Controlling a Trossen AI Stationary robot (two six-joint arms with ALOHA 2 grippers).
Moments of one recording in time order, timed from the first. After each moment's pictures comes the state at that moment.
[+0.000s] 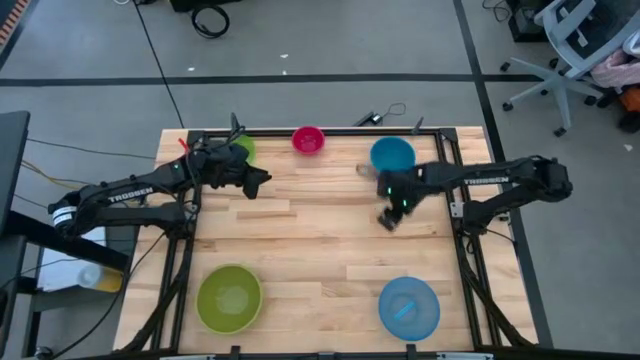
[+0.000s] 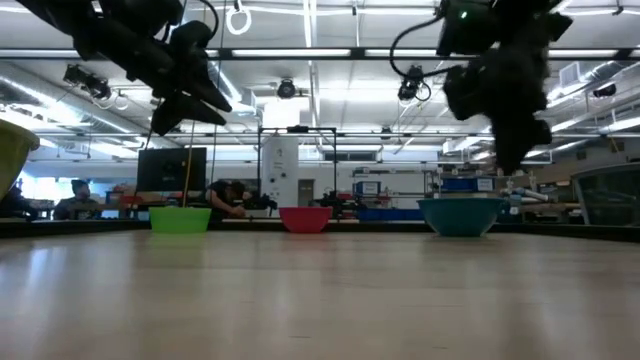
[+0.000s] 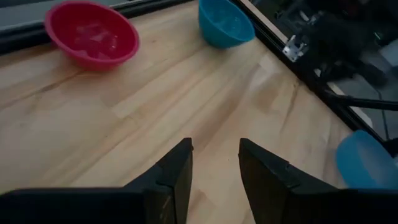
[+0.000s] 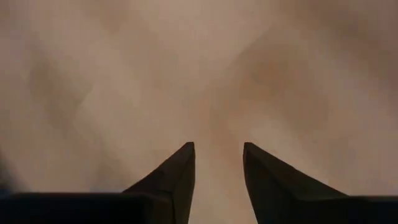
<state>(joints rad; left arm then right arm) 0.44 0.87 0.60 -0.23 0.14 -0.51 -0.10 1.30 0.87 -0.86 -0.25 0.64</state>
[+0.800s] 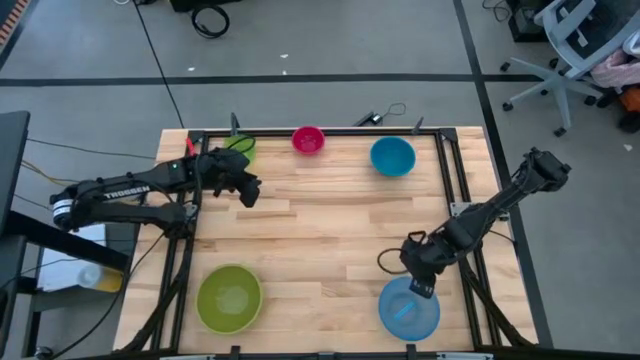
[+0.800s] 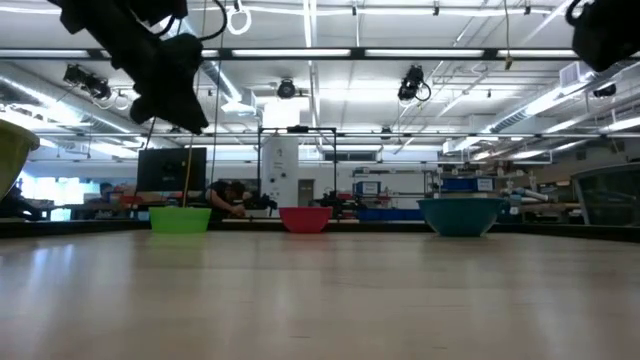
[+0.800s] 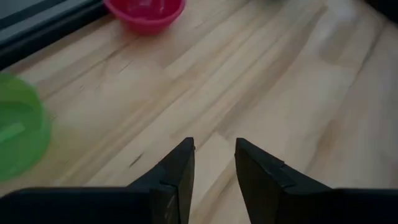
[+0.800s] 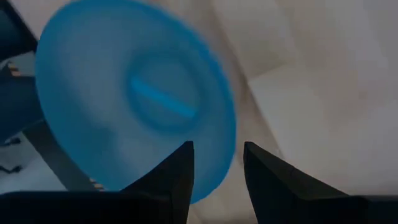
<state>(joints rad) 0.32 0.89 0.71 -0.54 -0.11 -0.42 0.59 1.28 0.87 -0.88 -0.25 1.16</state>
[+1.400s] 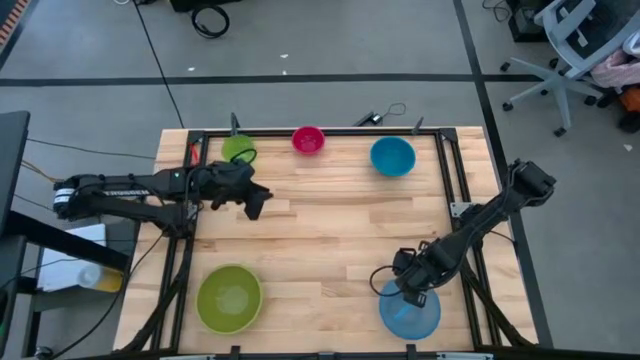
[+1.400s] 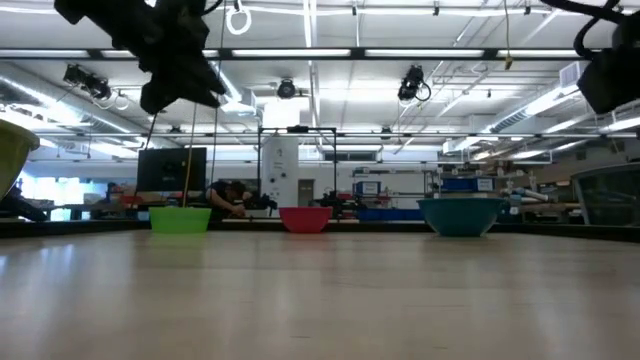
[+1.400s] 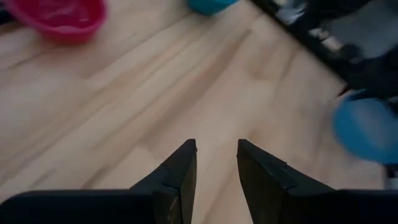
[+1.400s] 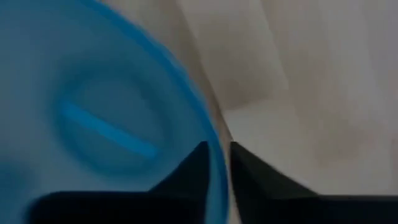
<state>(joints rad) 0.10 0.91 0.71 -0.39 -0.11 -0.62 0.65 1.50 0.87 -0.82 -0.10 1.12</state>
